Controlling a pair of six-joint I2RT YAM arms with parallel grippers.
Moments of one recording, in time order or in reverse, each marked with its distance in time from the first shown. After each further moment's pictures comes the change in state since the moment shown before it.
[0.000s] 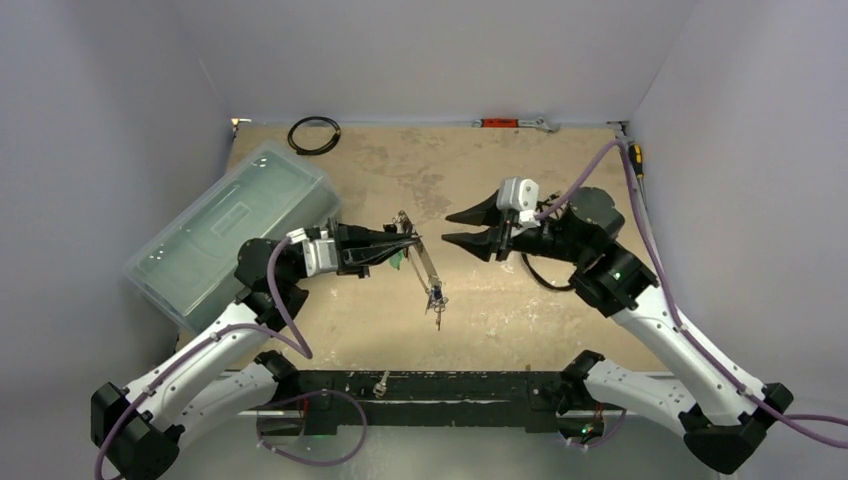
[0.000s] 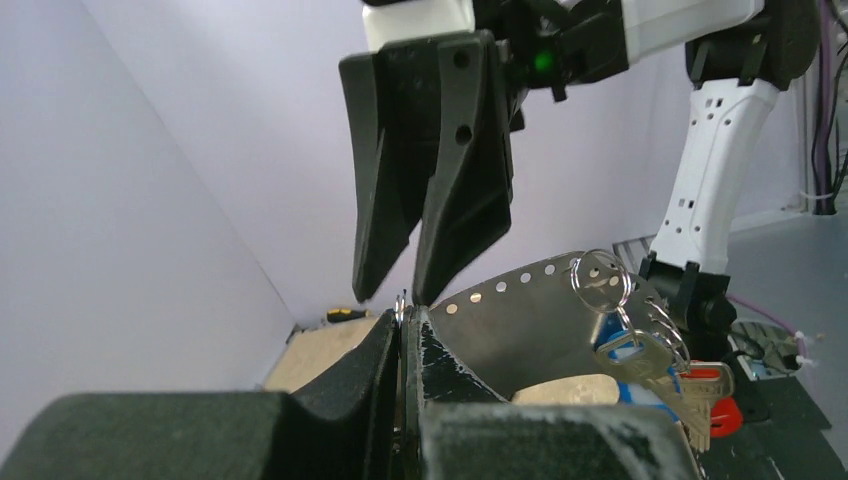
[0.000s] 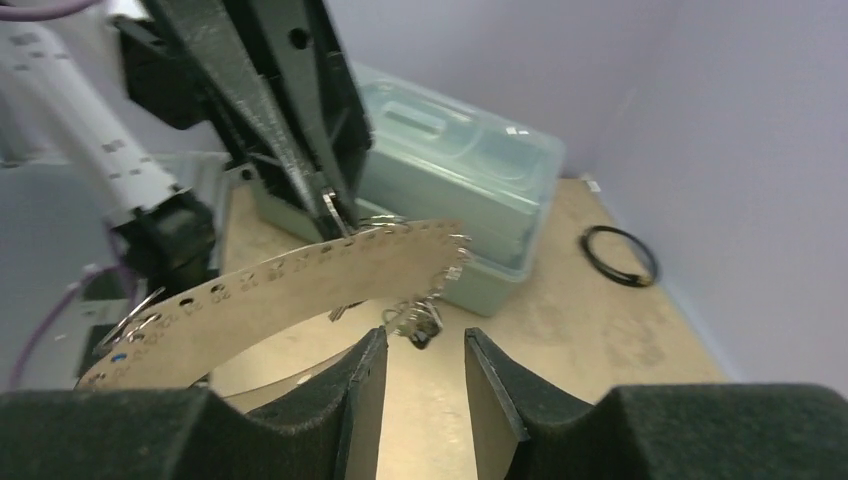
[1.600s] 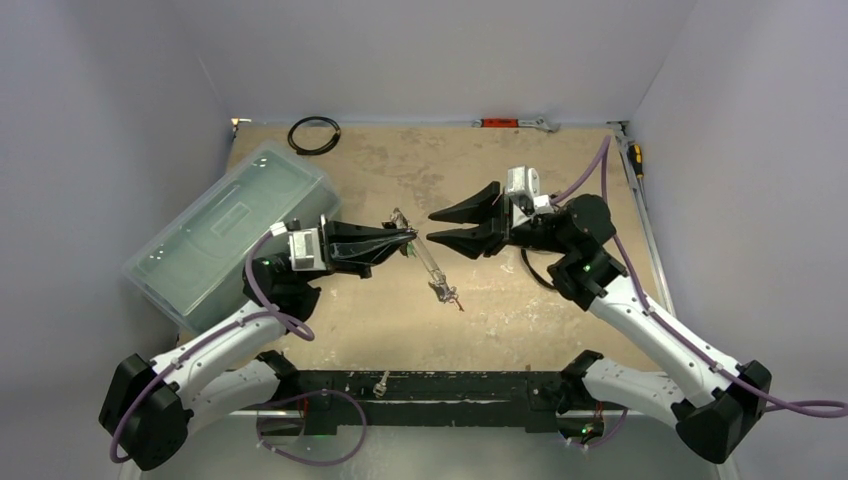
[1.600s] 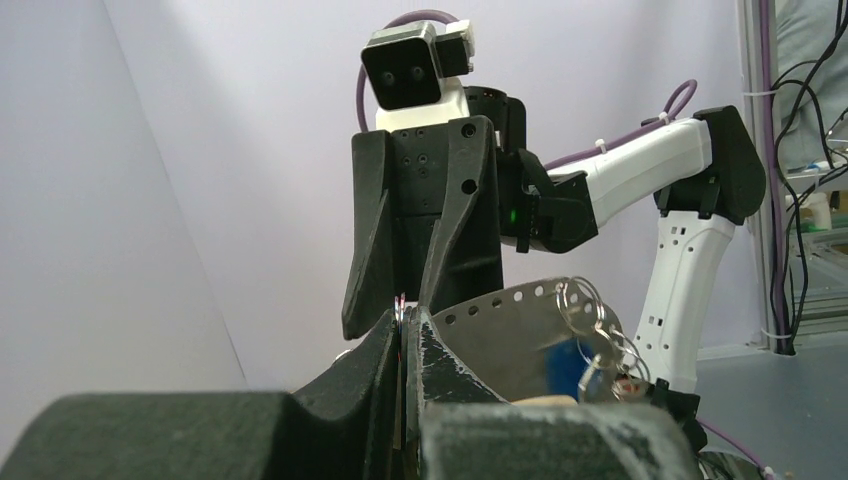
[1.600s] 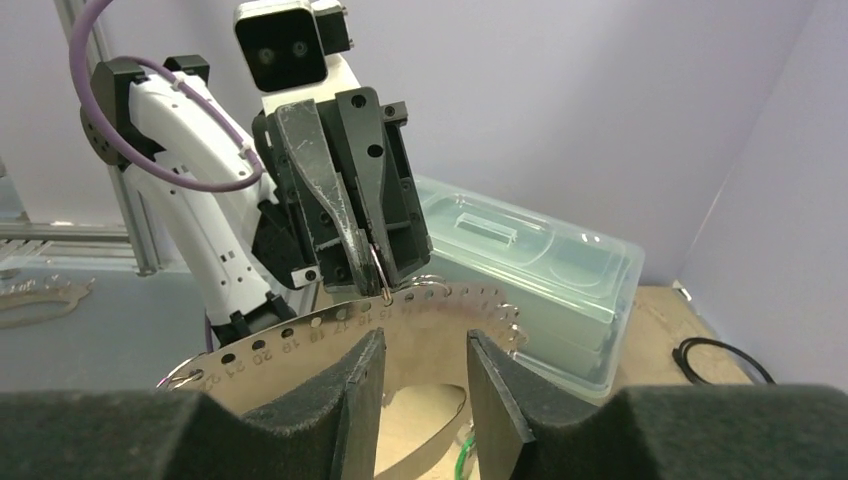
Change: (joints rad) left arm 0.004 0.116 -0.134 0.582 -0.100 -0.372; right arm -0.029 0.099 -0.127 0.542 -0.221 0.364
